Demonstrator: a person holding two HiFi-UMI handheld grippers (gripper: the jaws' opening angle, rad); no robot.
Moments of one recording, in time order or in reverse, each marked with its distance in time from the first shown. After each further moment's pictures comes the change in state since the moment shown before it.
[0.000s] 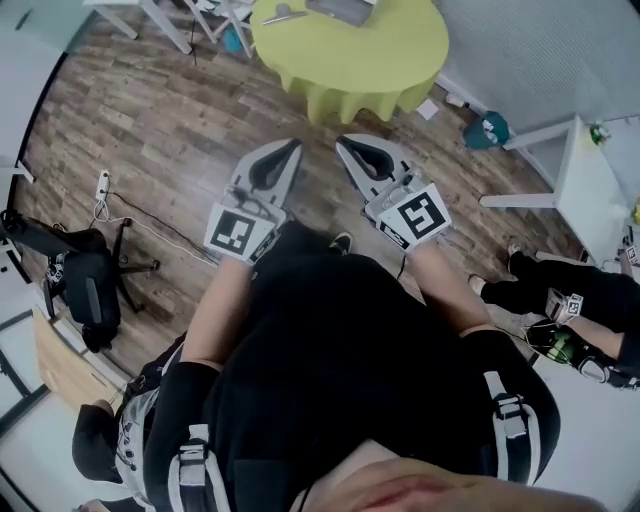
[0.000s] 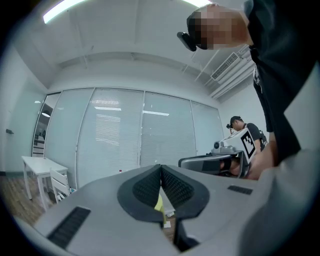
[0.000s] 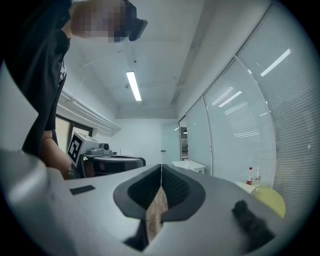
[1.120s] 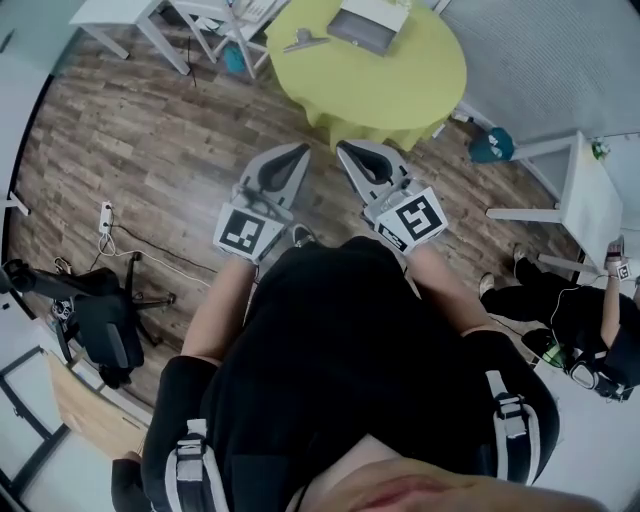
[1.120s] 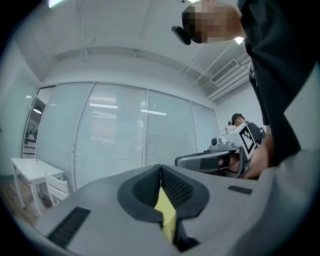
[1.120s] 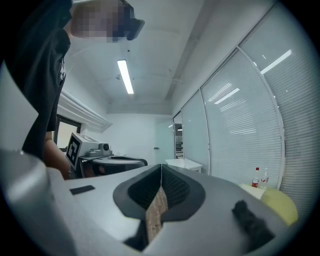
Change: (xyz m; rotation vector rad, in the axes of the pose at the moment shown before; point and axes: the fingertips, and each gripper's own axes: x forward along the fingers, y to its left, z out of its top) left arm 0.019 0.193 -0.003 -0.003 -0.041 -0.093; right arm 0.197 -0.033 -0.006 0.005 0.037 -0.076
